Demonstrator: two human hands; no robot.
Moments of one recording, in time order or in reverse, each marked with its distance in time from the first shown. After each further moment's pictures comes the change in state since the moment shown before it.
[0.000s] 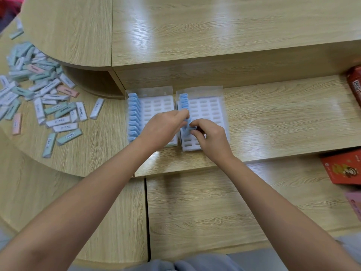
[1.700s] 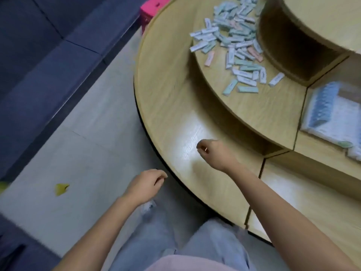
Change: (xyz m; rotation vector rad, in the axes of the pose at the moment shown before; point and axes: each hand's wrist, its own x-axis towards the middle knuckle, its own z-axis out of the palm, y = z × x) left_hand -0.552 -0.048 -0.045 -0.298 -0.179 -1.071; right_hand -0.125 -0.240 0.313 -0.336 -0.858 -0.153
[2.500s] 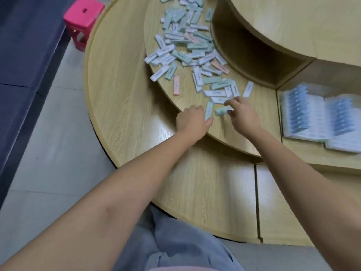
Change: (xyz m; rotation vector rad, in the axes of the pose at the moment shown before) left_hand 0.251 0.151 -0.140 0.245 0.156 0.300; right_hand 0.116 0.049 -0.129 -0.204 0.473 0.344
